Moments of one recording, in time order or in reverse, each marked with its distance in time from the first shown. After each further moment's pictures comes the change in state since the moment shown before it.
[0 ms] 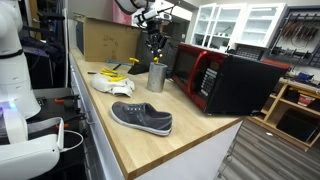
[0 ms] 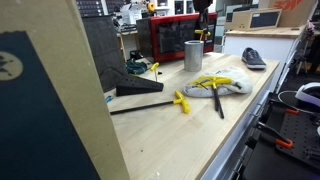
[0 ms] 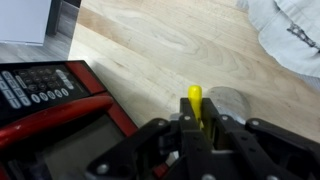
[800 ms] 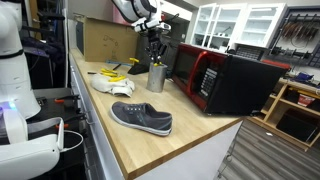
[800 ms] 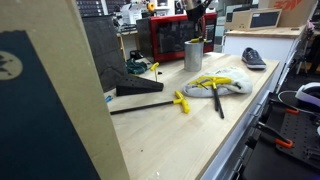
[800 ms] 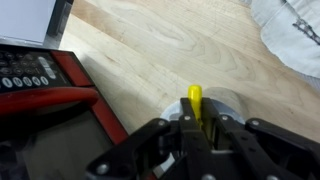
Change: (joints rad) arm 0.033 0.117 0.003 0.061 -0.039 -0.023 0.007
